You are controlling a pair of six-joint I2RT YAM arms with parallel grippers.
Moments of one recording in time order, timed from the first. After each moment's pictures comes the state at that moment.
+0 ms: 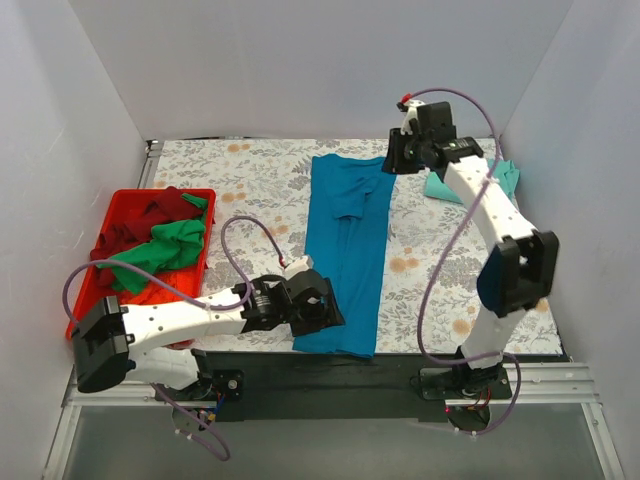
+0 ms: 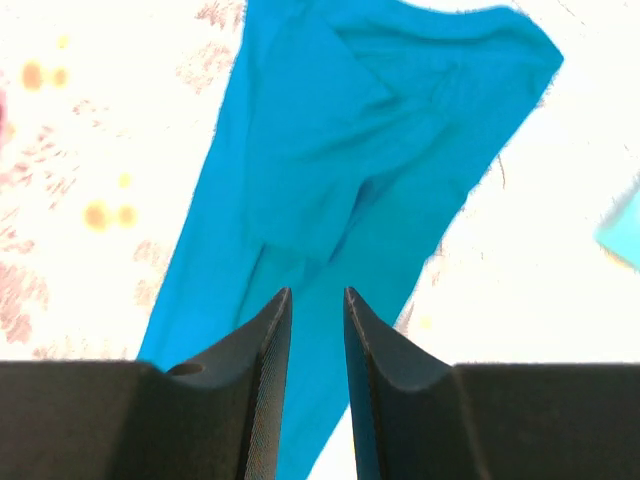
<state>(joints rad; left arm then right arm) -1.15 1.30 0.83 -0.44 -0.11 -1.28 0.29 1.91 1.82 -0.64 -0.24 0.16</state>
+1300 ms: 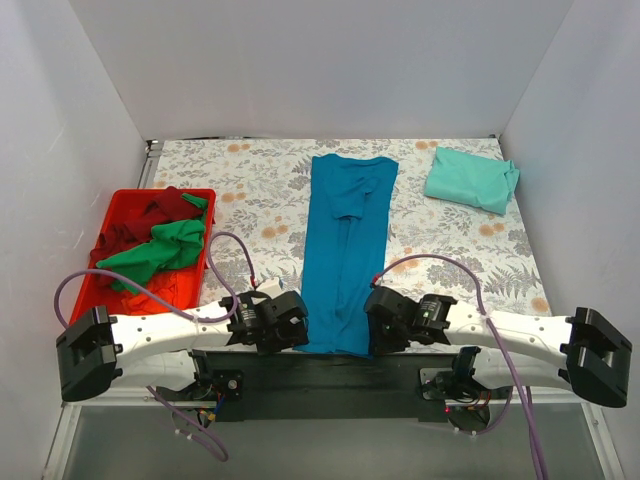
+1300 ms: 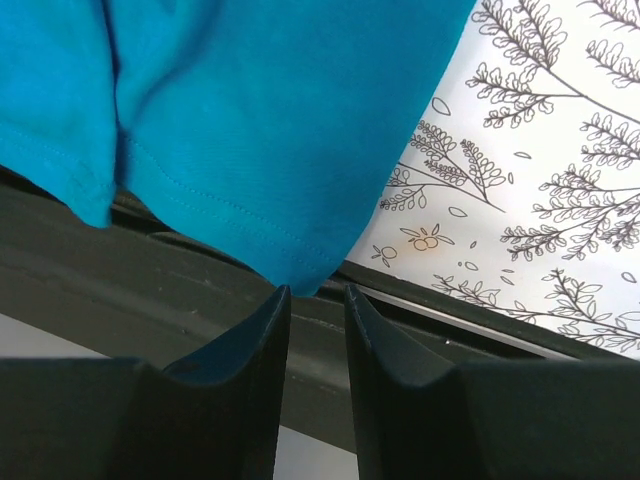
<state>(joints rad) -1.17 1.15 0.63 -0.69 -0.20 -1.35 1.15 1.08 0.56 -0.64 0.04 0.95</state>
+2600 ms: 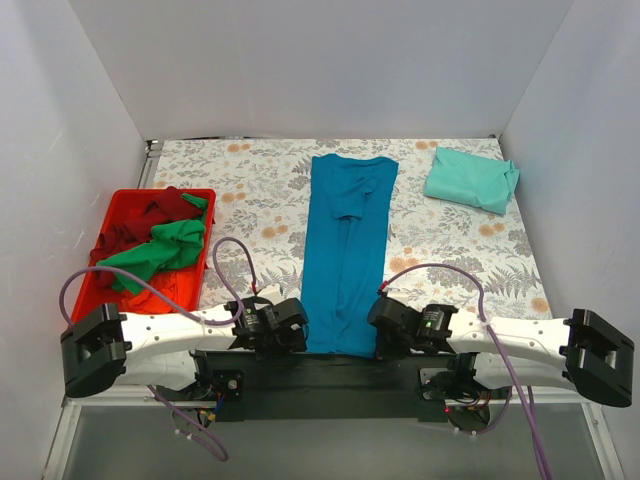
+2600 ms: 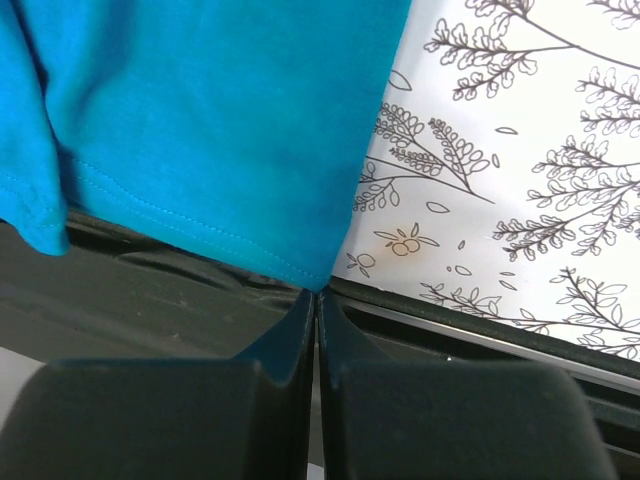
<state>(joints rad) -1.19 1.18 0.57 -0.65 -0.20 -1.35 1.19 1.07 0.46 -0.56 0.07 1.09</state>
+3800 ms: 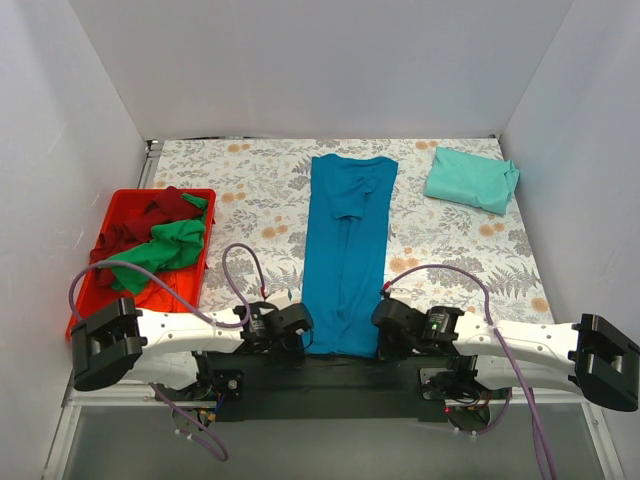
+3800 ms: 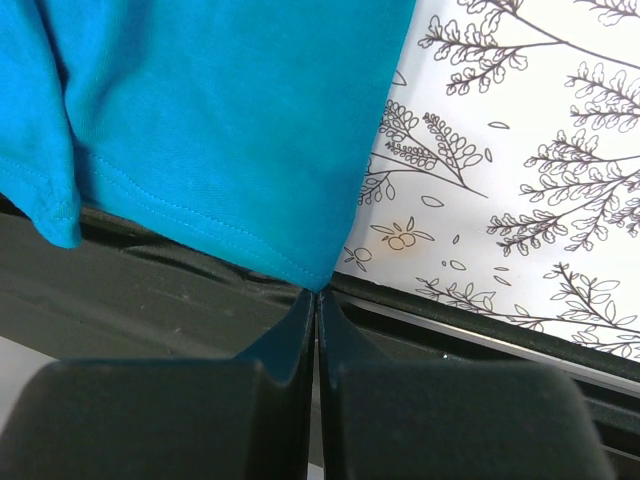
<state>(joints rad) -1.21 1.25 0.52 -0.47 -0.16 -1.36 1.20 1.01 0.43 -0.55 0.08 1.09</state>
